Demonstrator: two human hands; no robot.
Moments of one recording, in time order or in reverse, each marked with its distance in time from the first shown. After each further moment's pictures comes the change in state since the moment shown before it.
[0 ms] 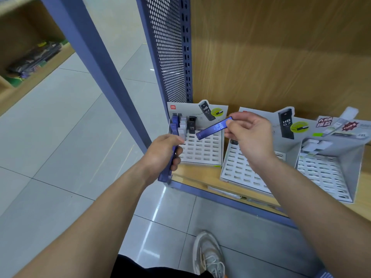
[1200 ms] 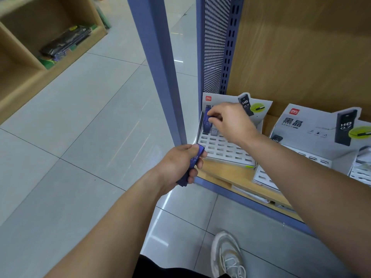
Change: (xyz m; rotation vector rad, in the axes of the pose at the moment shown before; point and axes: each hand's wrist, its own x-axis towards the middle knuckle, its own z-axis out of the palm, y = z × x) left_hand -0.008 -0.036 -0.044 -0.030 -0.044 -0.126; right_hand 0.055 0.033 0.116 -0.894 -0.436 -0.604
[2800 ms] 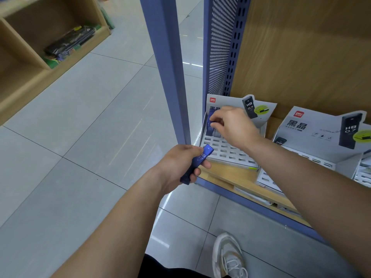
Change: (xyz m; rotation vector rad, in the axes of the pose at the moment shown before) left_hand -0.004 0.009 -0.002 -0.056 0.015 -0.083; right_hand -0.003 0.002 0.006 -0.065 -0.019 -0.048
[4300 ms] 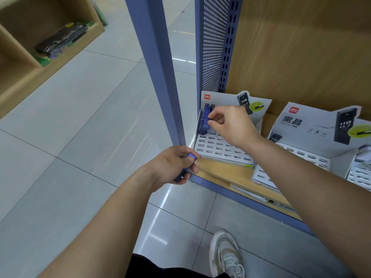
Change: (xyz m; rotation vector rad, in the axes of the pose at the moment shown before) left_hand 0.006 -0.007 -0.015 0.325 -0.031 0.038; right_hand -0.011 -0.006 -0.010 0.202 0.003 0.196
